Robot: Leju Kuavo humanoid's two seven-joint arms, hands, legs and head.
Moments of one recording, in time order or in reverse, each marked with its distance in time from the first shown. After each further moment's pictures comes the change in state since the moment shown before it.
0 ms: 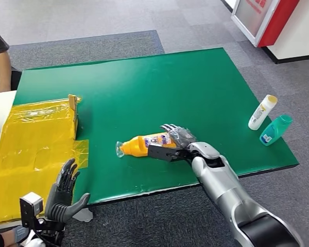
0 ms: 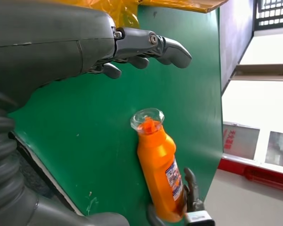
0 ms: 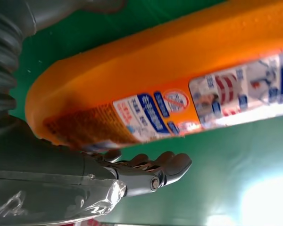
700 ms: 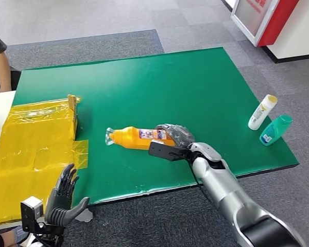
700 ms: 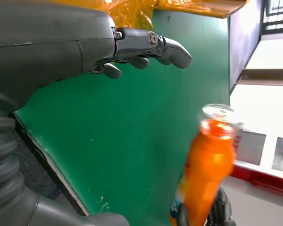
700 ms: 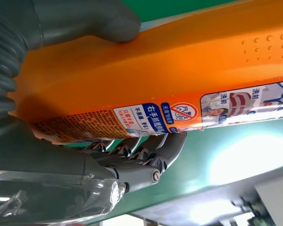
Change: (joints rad) left arm 0.014 0.025 -0.011 0.042 0.024 0.018 -0.034; right arm 0.061 -0.019 0.035 -0.104 -0.231 -0.094 -0.093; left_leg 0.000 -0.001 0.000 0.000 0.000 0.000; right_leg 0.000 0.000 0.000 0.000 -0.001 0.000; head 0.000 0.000
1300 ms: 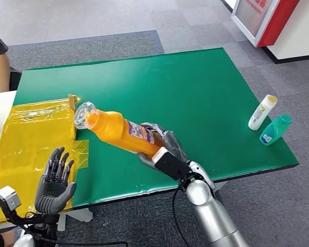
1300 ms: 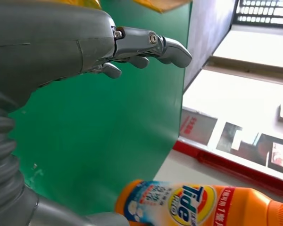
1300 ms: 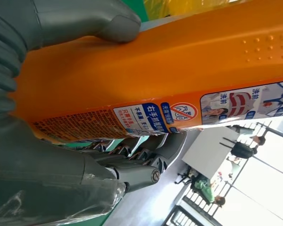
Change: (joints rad) left arm -0.025 -0.084 0.055 -0.196 0.186 -0.135 0.178; right arm 0.300 0.178 -0.100 -0.462 -0.306 0.024 -0.146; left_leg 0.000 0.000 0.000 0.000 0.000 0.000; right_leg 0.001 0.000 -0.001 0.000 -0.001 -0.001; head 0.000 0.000
